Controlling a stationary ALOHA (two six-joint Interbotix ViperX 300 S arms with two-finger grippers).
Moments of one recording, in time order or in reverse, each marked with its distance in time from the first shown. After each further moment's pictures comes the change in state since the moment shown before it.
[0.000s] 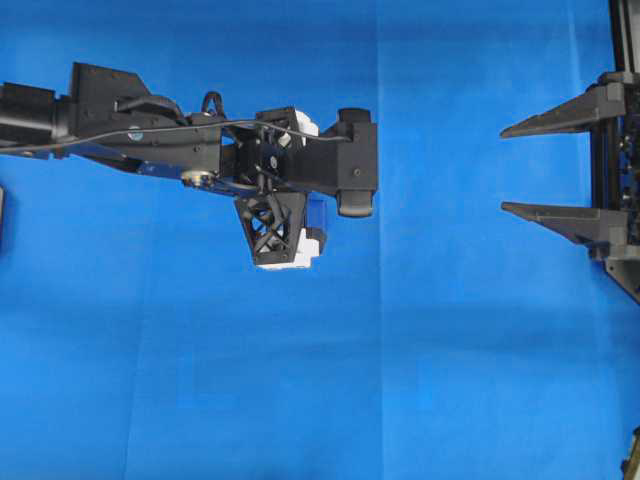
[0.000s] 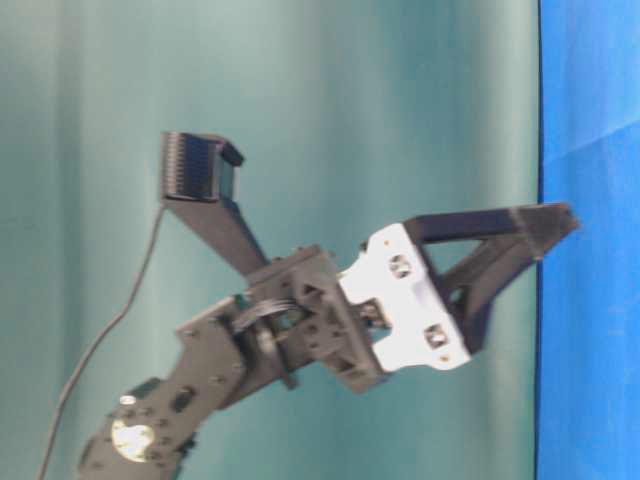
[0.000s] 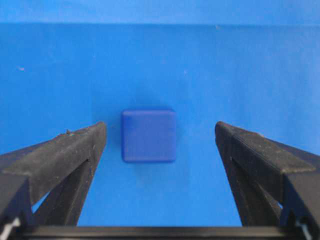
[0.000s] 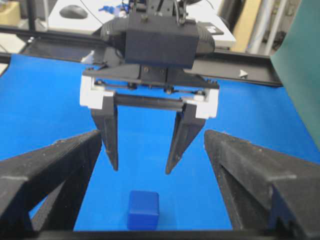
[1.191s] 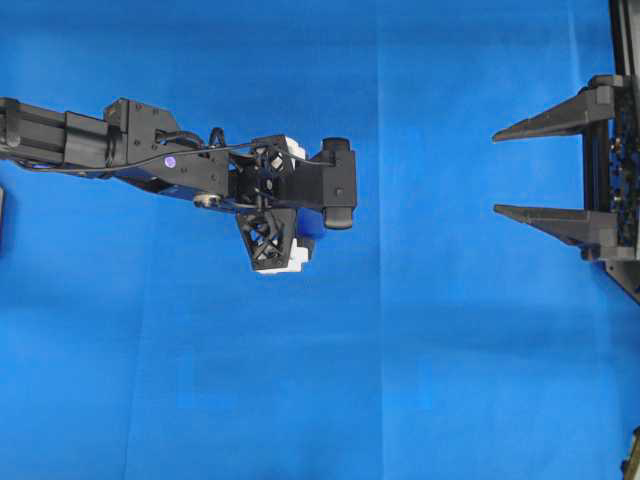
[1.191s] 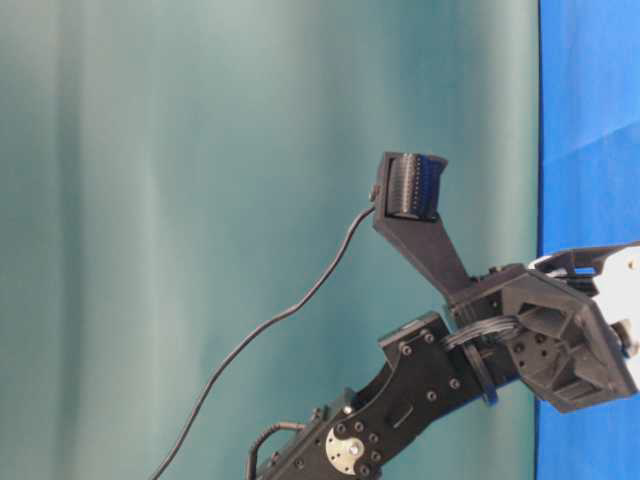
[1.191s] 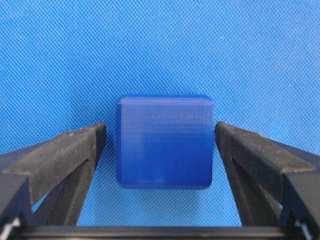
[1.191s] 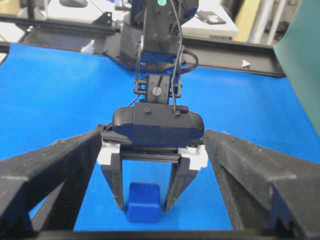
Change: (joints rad) left arm 0.021 0.155 0.144 0.000 -0.268 0.000; right arm 0.000 0.028 0.000 0.000 -0.002 0.000
